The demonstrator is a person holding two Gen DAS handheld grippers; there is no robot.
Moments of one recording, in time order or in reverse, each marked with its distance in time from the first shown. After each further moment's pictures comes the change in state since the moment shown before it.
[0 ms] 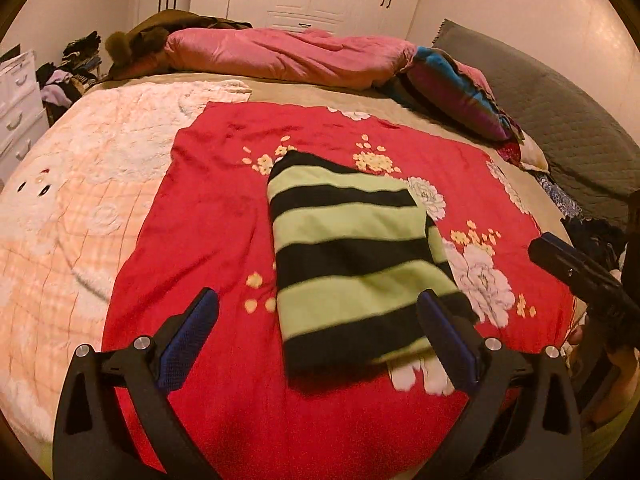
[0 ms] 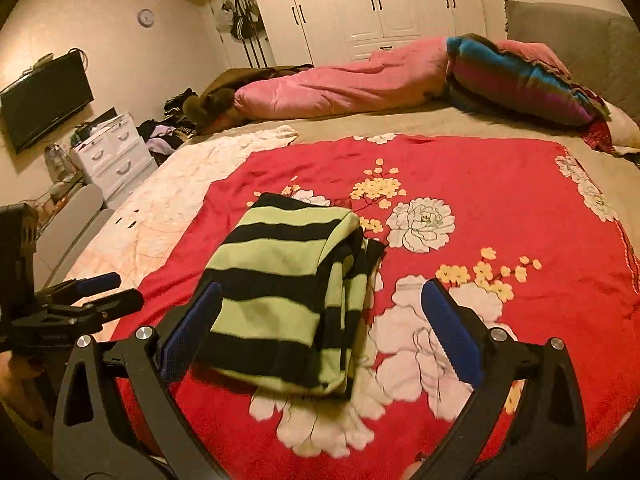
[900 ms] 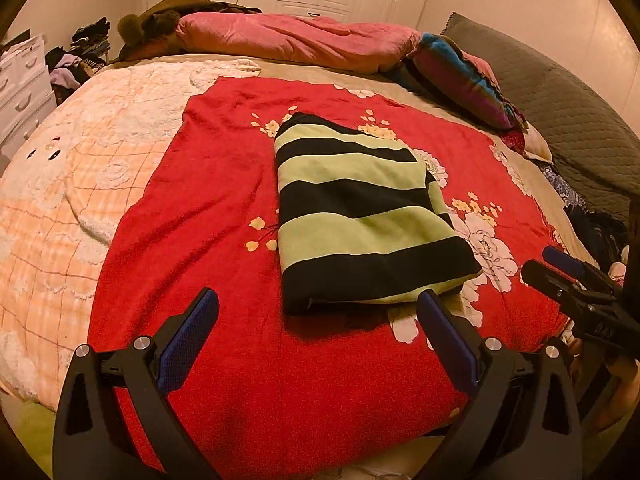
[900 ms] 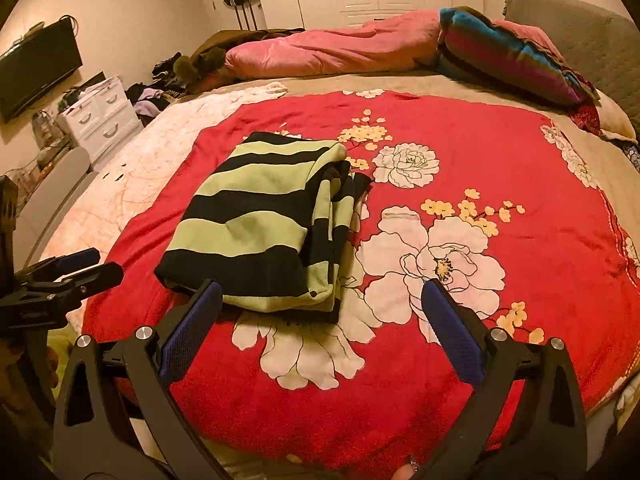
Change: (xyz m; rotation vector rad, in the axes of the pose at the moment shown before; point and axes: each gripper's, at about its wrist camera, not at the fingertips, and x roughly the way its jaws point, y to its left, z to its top) left arm -0.004 -0.003 -0.042 -0.021 0.037 0.022; right arm -0.009 0.006 -0.051 -0.034 0.118 -0.066
